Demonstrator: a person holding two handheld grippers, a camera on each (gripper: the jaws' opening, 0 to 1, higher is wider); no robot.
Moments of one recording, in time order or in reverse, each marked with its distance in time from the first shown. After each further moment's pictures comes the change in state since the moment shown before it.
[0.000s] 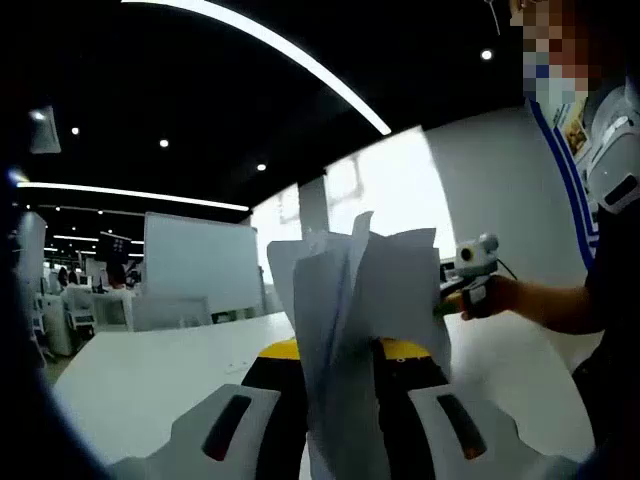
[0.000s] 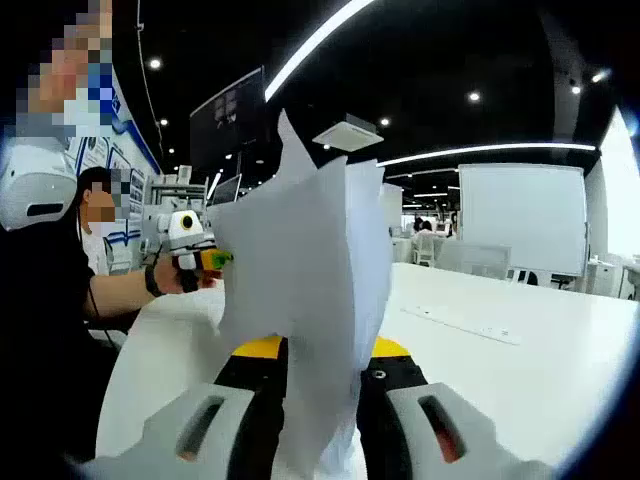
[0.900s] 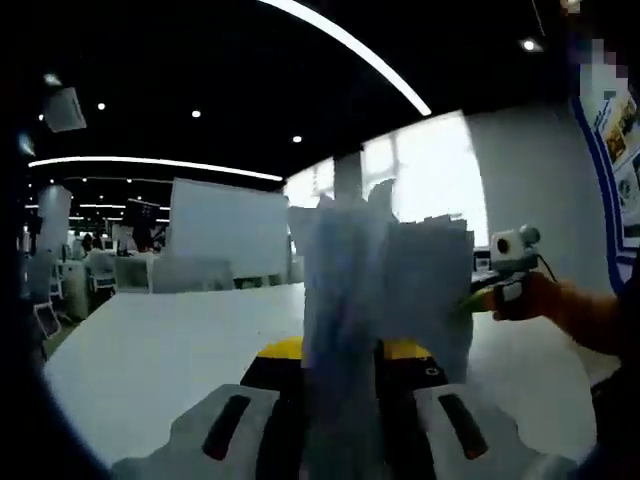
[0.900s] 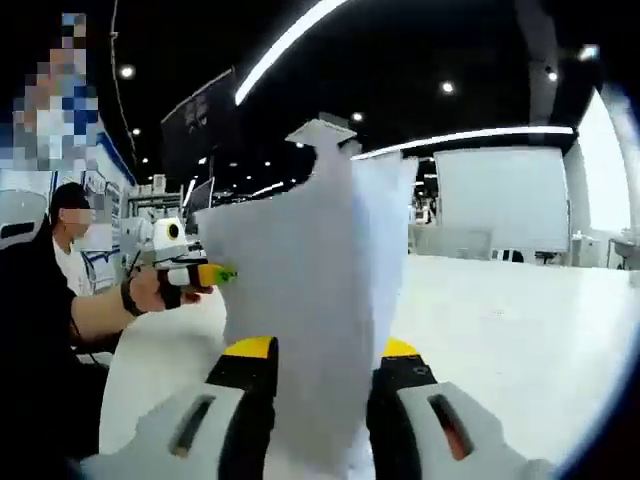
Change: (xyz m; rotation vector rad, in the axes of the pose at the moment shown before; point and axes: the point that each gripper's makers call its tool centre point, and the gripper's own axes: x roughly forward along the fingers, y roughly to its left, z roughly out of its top) left arm 0.025 0.015 -0.040 -0.053 0.154 0.144; right arm 0.012 -0.011 -0.022 0.066 0.068 -0.111
